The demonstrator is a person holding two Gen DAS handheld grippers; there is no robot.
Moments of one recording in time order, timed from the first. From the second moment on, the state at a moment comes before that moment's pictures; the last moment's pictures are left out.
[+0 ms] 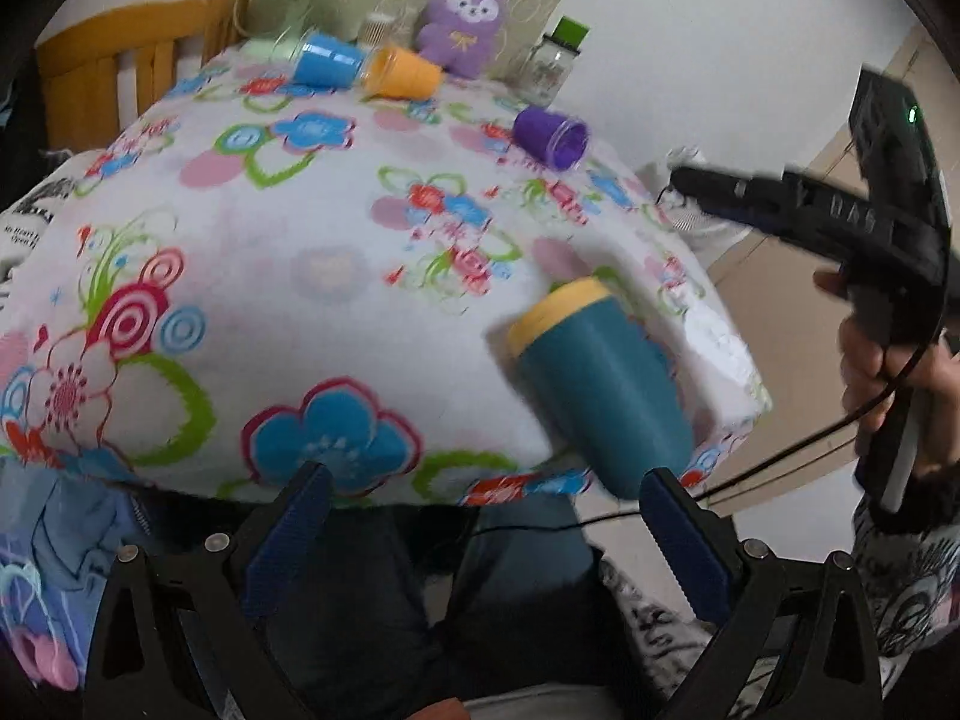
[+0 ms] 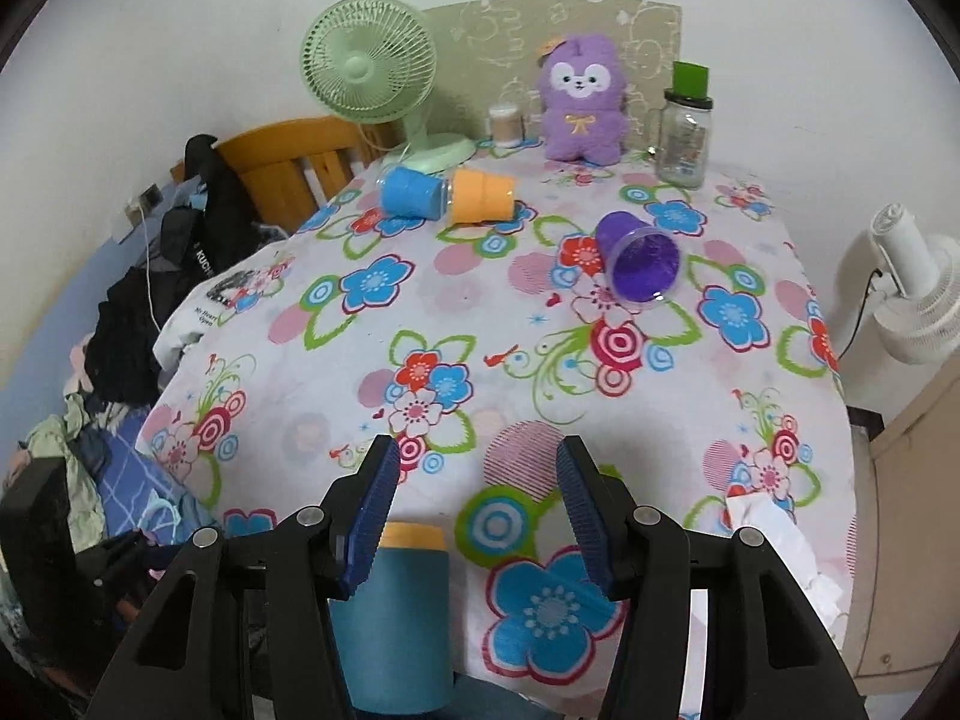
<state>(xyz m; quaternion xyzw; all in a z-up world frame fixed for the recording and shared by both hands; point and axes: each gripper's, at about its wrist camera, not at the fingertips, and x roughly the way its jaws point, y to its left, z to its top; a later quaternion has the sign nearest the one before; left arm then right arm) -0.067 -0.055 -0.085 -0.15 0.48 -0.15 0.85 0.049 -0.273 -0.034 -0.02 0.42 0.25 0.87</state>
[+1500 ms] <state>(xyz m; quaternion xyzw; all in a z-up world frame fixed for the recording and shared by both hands) -0.012 -0.142 -0.100 -0.14 0.53 -0.16 0.82 0.049 -0.360 -0.065 0.06 0.42 0.26 0.87</state>
